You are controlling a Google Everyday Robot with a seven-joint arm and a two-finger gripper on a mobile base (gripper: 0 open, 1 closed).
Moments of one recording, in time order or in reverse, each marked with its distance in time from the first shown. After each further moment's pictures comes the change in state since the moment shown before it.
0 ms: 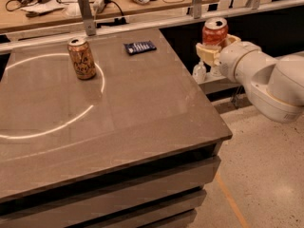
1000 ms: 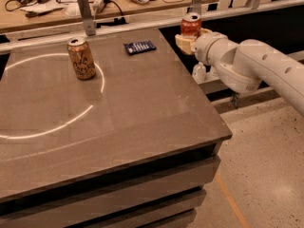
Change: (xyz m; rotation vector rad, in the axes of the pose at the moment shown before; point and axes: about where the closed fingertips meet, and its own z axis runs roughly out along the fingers) arm 0.013 0.006 0.117 -0.080 -0.017 0.088
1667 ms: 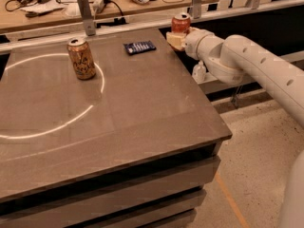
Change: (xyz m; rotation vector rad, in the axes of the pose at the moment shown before) arm 0.012 0.005 0.064 -0.078 -0.014 0.061
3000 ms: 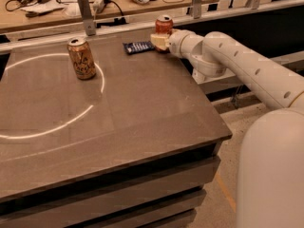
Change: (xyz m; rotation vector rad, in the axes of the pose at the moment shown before) arm 0.021 0.037 0.060 -0.097 0.047 0.031
